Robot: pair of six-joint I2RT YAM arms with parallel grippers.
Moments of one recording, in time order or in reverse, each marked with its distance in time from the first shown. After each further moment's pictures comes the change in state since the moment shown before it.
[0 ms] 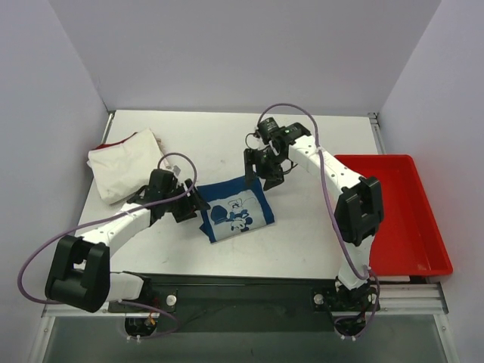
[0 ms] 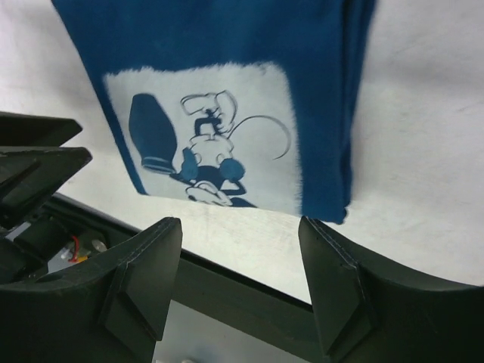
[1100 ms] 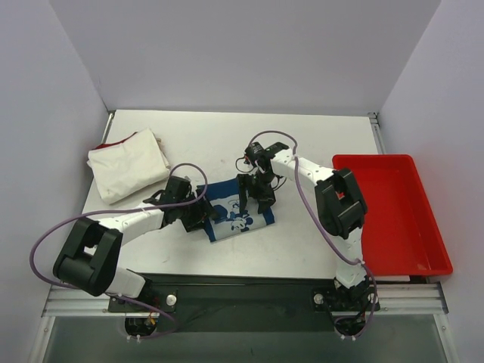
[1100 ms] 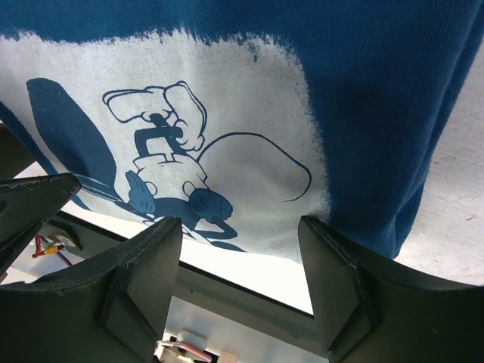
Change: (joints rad) left arm -0.130 0.095 -0.086 0.103 -0.049 -0.175; right arm 0.080 0.117 -0.202 0.130 -0.082 0.023
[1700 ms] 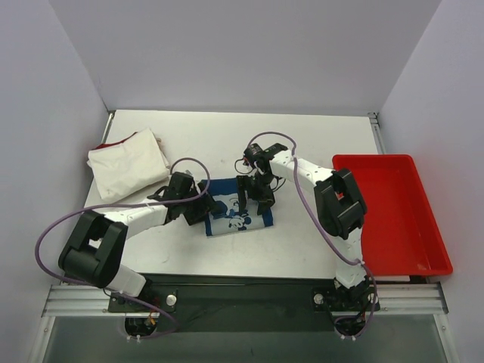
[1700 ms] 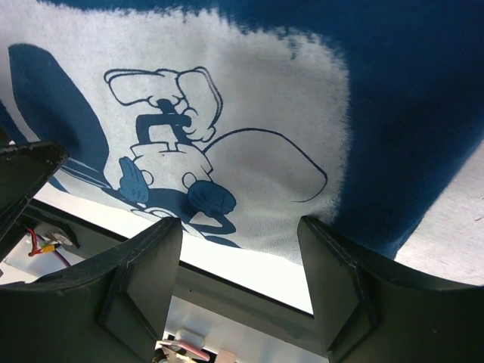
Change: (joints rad) left arm -0.017 0.055 0.044 0.042 -0.088 -0.003; right arm 0.011 0.000 -0.009 0.004 0.000 -0.001
